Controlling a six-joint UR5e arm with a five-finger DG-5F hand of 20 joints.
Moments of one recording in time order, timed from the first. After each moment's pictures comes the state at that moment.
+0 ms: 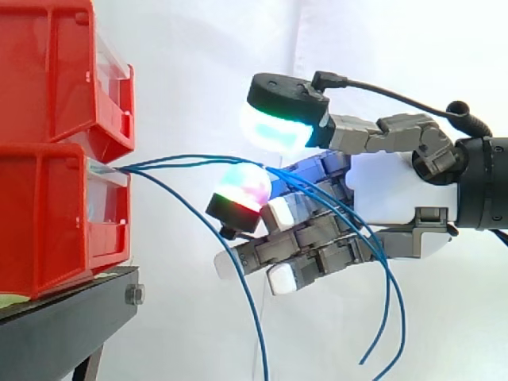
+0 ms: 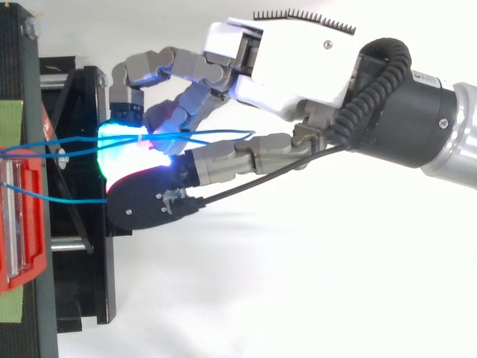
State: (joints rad) arm 0.13 -2.29 -1.17 -2.77 -1.17 -0.14
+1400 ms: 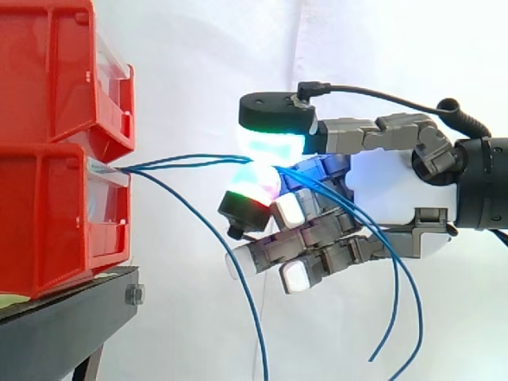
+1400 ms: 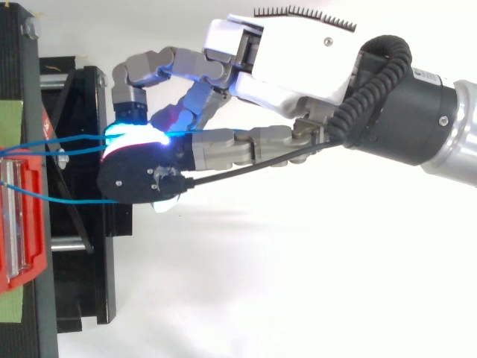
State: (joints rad) arm 0.12 -2.29 -1.17 -2.78 -1.17 -0.14
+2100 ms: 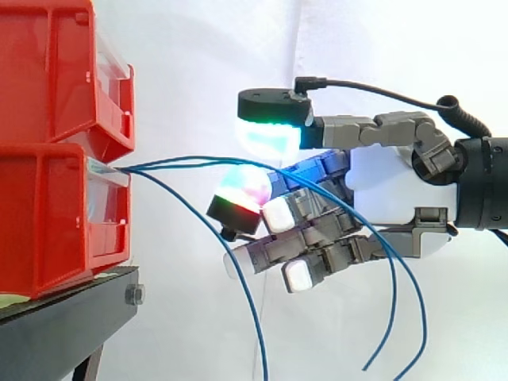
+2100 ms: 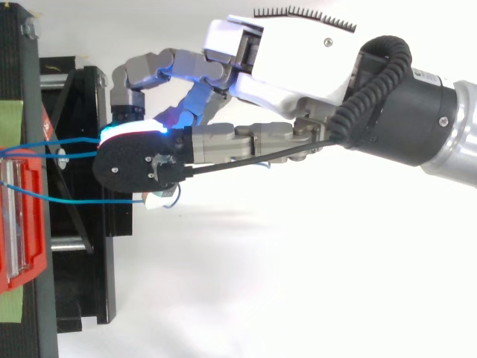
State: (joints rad) arm 0.12 -2.29 -1.17 -2.78 -1.17 -0.14
